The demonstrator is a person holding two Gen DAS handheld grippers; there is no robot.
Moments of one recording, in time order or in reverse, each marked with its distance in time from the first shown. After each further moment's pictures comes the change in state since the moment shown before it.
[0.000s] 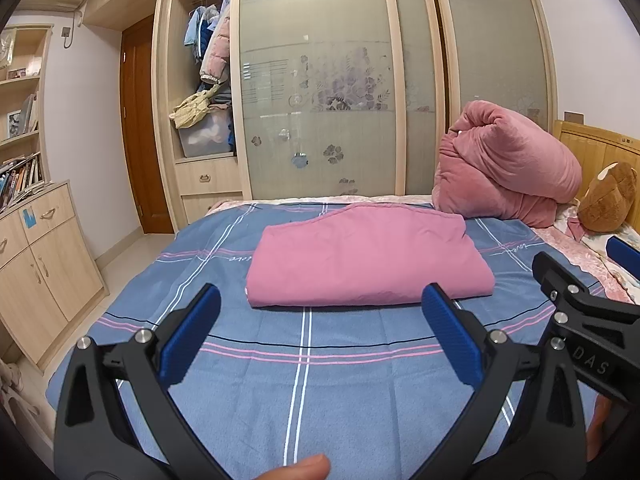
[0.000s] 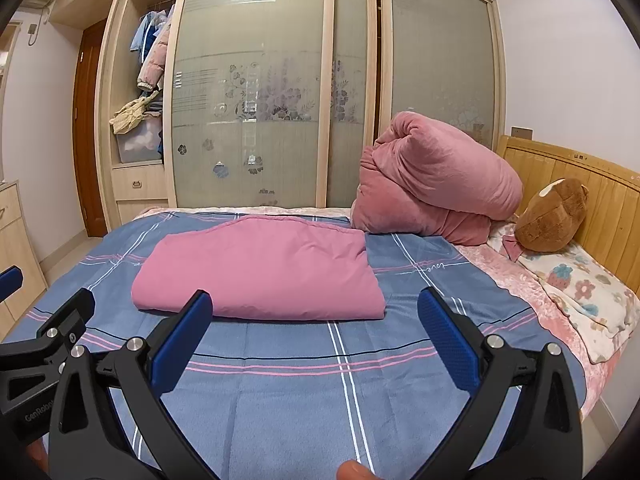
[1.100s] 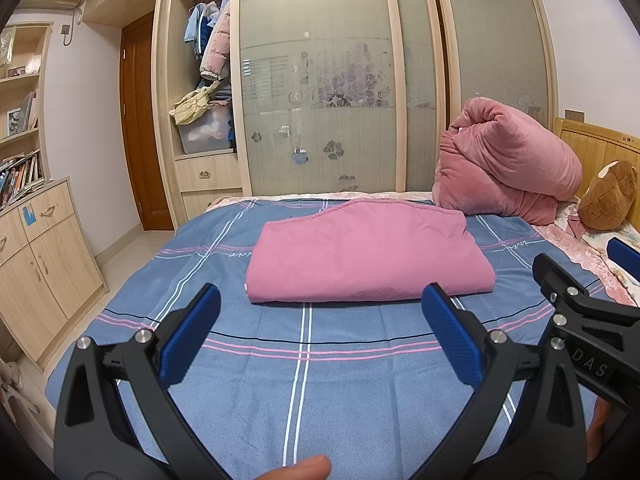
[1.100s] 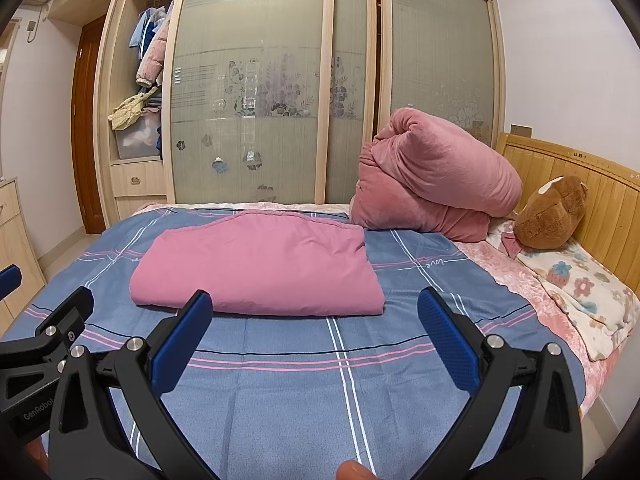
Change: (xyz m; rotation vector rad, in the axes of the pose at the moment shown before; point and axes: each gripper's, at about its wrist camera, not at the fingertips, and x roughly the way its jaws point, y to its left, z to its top) left arm 0.004 0.000 -0.003 -0.001 0.006 0.000; right arm 0.002 -0.001 -0.003 -0.002 0.006 0.000
